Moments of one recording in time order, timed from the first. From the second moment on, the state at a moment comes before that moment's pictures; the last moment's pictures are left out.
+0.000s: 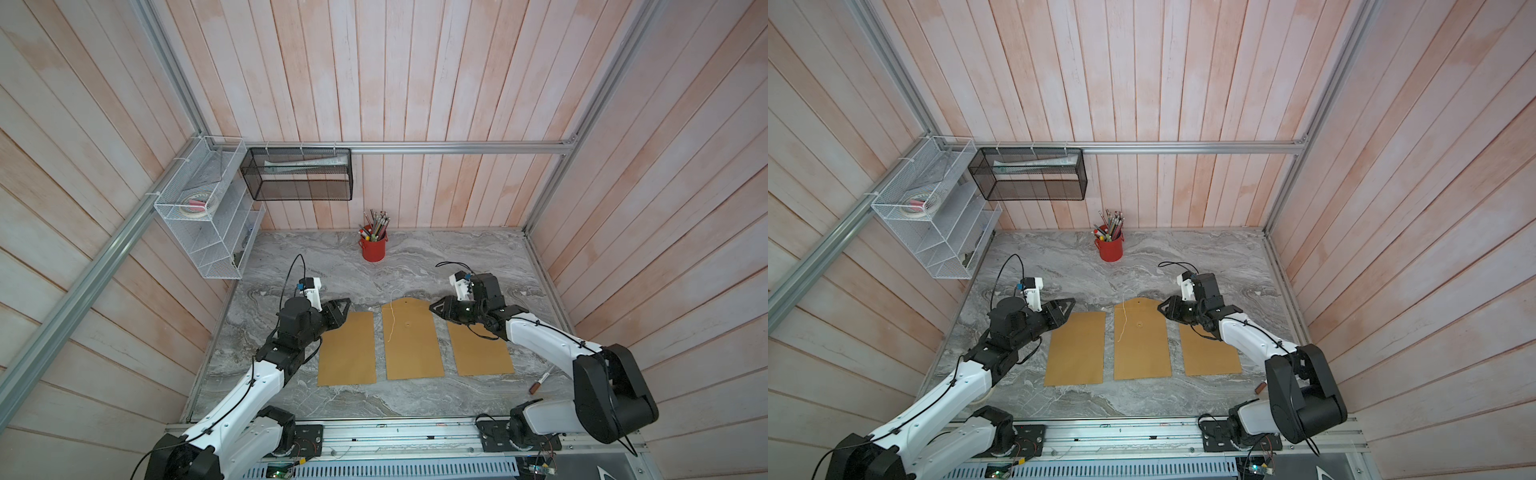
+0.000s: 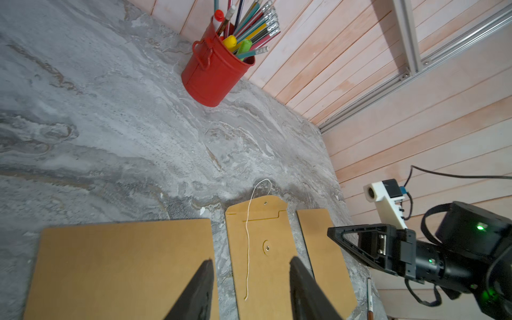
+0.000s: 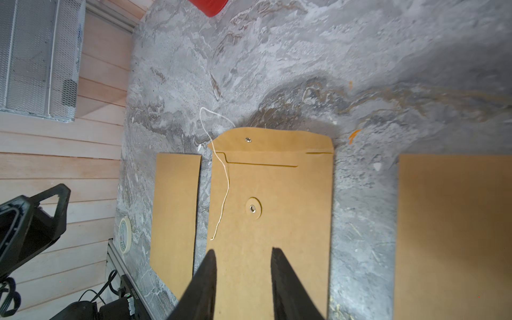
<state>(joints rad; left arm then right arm) -0.33 0.96 0.49 0.08 0.25 -0.68 0.38 1.40 0.73 -0.11 -0.49 0.61</state>
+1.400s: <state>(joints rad) -0.33 1.11 0.43 -0.23 -0.02 -0.80 0.78 1.78 0.96 0.11 -0.45 0.84</state>
